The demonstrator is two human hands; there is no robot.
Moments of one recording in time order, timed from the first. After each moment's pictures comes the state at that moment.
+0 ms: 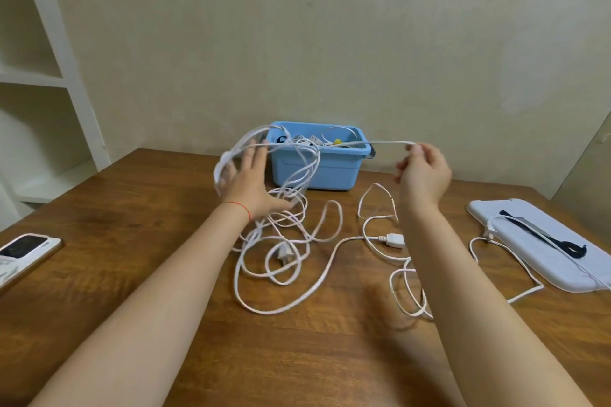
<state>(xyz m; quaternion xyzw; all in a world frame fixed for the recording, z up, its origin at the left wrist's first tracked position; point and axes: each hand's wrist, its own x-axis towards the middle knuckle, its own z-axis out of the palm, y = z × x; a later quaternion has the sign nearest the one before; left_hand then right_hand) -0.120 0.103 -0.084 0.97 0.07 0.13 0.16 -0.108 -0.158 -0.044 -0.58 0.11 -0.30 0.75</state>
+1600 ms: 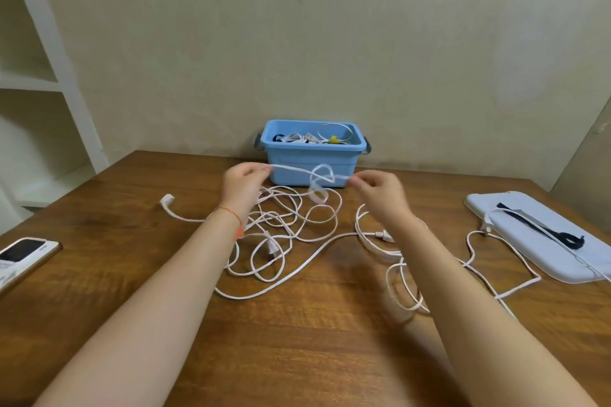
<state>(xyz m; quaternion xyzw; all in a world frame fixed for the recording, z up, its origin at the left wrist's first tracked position) -0.133 0.083 -0.083 0.71 0.13 0.20 0.66 -0.120 -0.153 -0.075 -0.85 -0.06 -0.10 0.51</state>
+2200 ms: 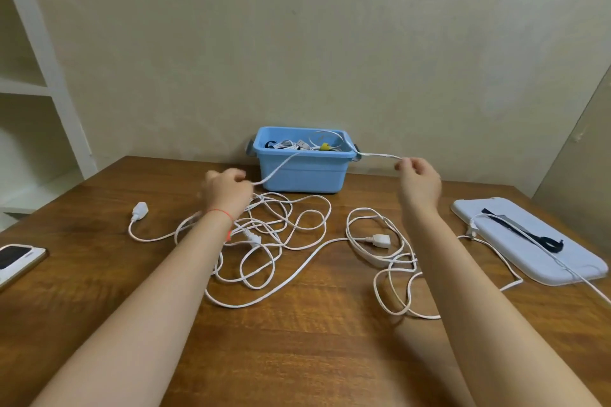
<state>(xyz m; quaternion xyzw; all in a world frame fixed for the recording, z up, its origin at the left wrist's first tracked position) -0.132 0.096 -0.075 0.88 0.23 0.17 0.38 -0.109 -0.193 -0.055 -0.74 0.11 -0.28 0.60</state>
